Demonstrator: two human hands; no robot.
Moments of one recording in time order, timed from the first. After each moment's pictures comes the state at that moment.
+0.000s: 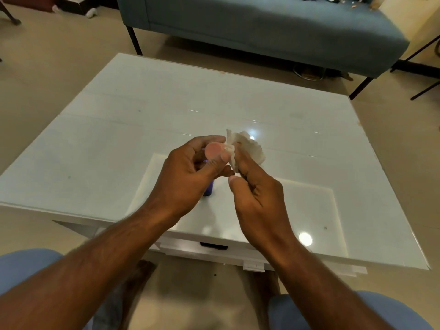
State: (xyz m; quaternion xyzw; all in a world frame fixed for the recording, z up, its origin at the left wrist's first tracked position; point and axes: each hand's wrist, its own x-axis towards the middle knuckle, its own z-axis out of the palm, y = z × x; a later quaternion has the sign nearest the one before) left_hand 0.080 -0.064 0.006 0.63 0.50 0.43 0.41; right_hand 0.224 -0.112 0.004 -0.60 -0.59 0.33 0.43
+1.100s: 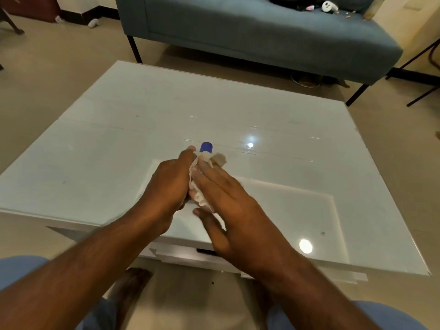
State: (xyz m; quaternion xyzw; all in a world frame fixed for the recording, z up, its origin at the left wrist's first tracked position) left_hand 0.079 -0.060 0.007 0.40 0.63 0.38 0.54; right_hand 0.223 -0.121 -0.005 -0.46 -0.82 0.17 0.29
